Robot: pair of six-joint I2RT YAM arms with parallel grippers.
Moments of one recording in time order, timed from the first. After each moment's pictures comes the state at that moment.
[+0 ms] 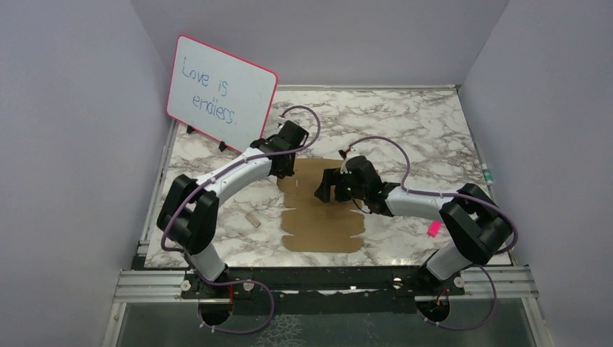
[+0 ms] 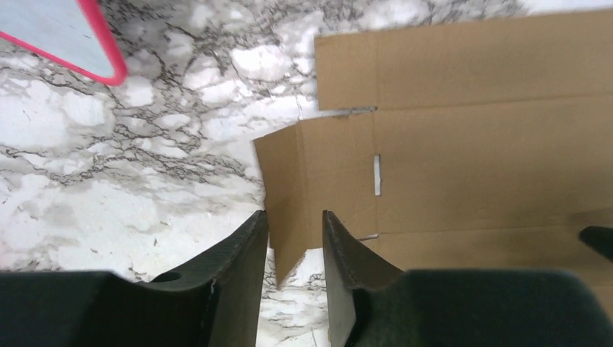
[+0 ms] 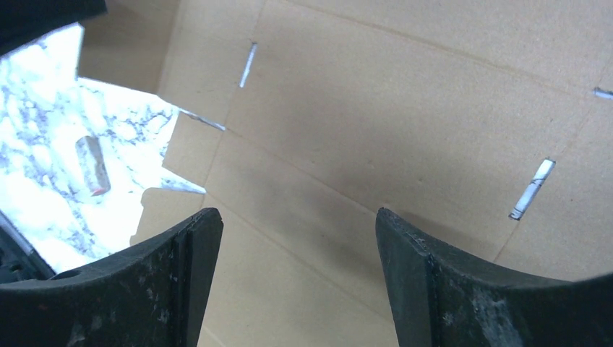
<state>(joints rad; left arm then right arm) -0.61 1.67 1.23 -0.60 -0.33 -0.37 0.71 1.56 0.70 0.25 -0.08 0.53</state>
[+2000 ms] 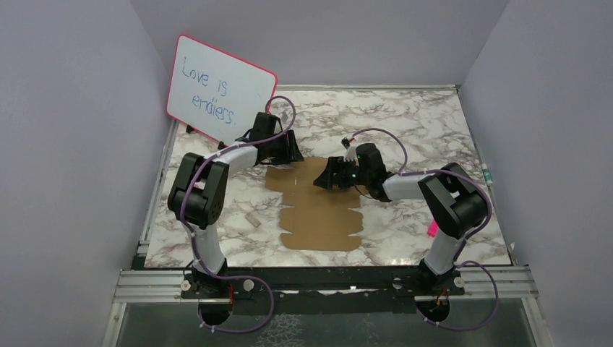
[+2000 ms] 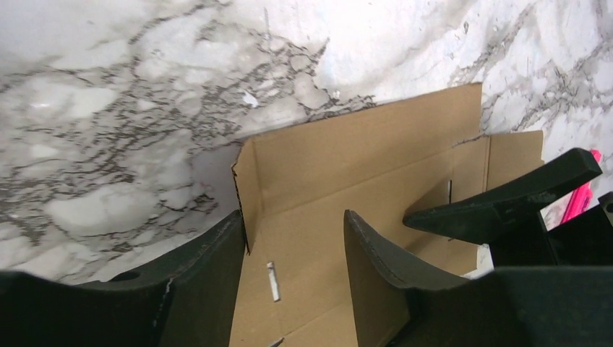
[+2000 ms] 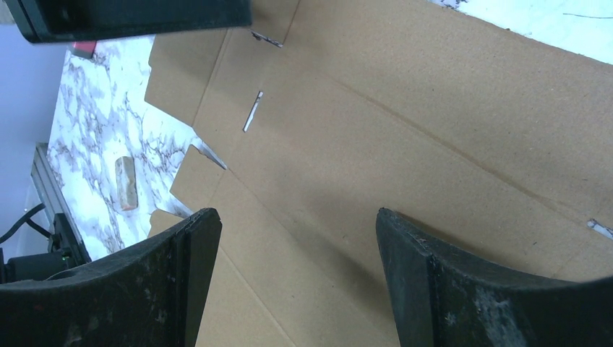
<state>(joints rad) -0.34 1.87 1.17 -0.10 0.37 -0.49 0.53 1.78 0.76 0.48 -0.42 0.50</state>
